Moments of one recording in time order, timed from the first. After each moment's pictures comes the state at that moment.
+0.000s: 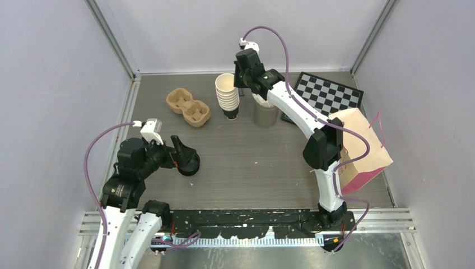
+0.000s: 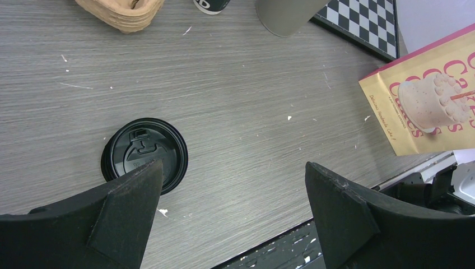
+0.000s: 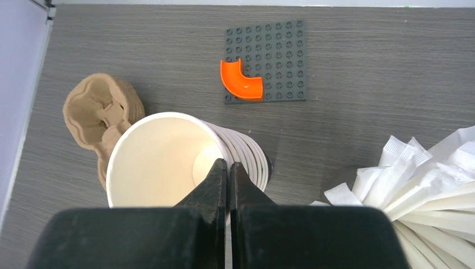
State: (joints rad) left arm -0.19 0.52 0.82 -0.73 0.30 -0.36; right arm 0.64 2.09 2.12 -0.56 0.28 0.42
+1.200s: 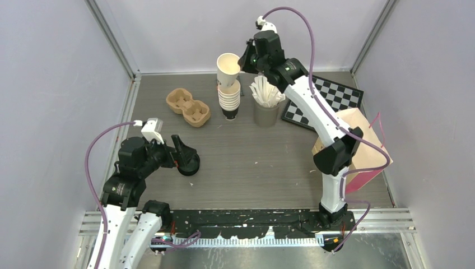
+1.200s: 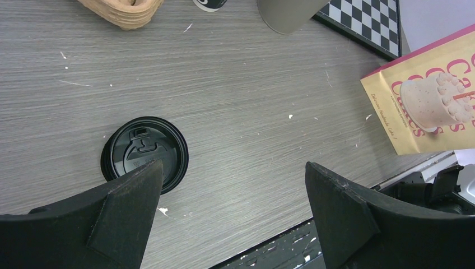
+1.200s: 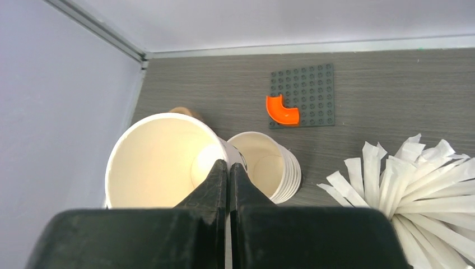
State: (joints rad) left arm -0.19 0.53 0.82 -0.73 0.30 -0.36; right arm 0.60 1.98 2.23 -0.63 0.17 0.52
